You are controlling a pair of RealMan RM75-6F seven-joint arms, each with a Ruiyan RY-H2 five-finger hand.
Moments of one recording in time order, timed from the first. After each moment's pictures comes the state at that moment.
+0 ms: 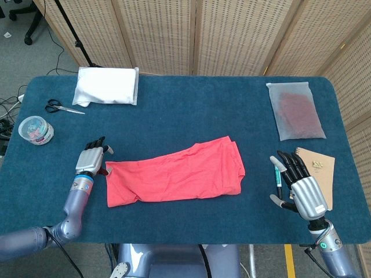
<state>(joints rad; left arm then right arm) -0.73 -1.53 -0.19 -1.46 0.55 1.00 0.46 0.29 -1.32 -0.01 -1.40 -1.69 1.61 0.18</state>
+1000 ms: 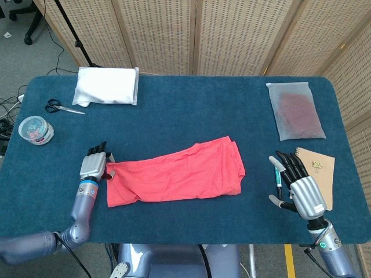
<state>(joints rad) -0.72 -1.61 -0.20 -1.45 0.51 1.08 0.52 0.28 -1.32 0.01 -1.41 -1.71 1.58 0.20</state>
